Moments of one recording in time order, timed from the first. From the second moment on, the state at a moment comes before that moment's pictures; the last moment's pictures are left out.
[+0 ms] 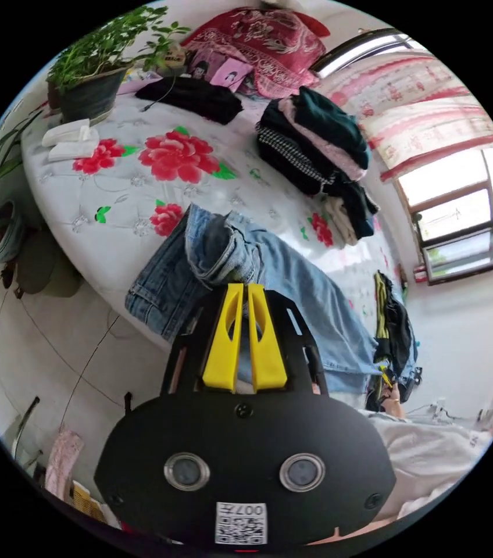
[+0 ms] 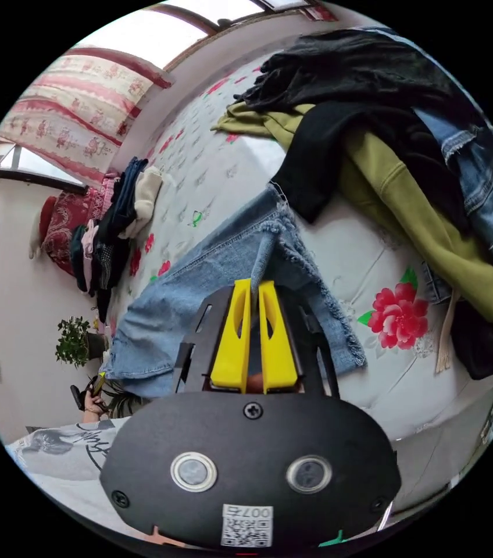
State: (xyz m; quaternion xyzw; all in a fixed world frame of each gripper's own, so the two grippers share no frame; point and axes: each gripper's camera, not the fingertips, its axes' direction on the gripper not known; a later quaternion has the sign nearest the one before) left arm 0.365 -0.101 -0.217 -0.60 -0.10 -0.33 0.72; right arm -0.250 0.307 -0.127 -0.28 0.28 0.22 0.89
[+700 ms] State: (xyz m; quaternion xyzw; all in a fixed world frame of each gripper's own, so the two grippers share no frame) left arm 0.335 -0.044 -0.285 -0.66 -0.16 -0.38 0.63; right arm -0.217 0.321 -0.220 -0.32 0.41 0.18 0.84
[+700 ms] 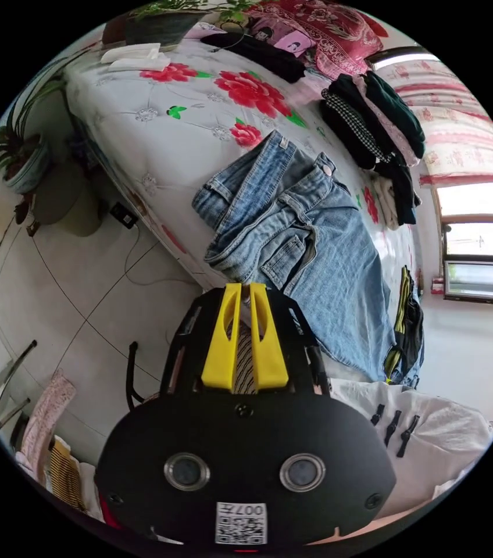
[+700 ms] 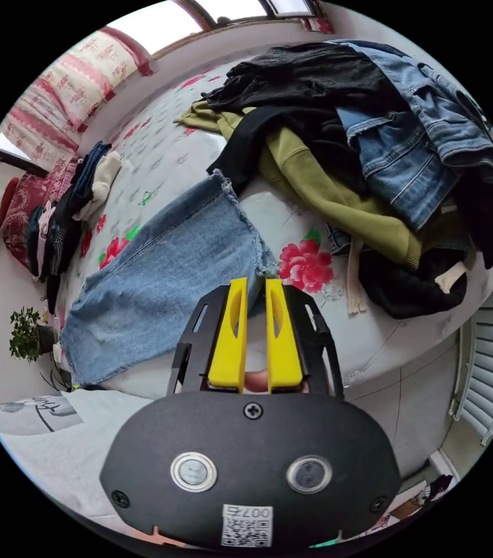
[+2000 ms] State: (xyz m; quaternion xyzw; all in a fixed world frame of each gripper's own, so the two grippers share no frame) left arm 0.336 -0.096 -0.295 -0.56 -0.06 -0.48 0.67; right arm -0.227 0.390 0.351 -0.67 -0.13 0.26 0.68
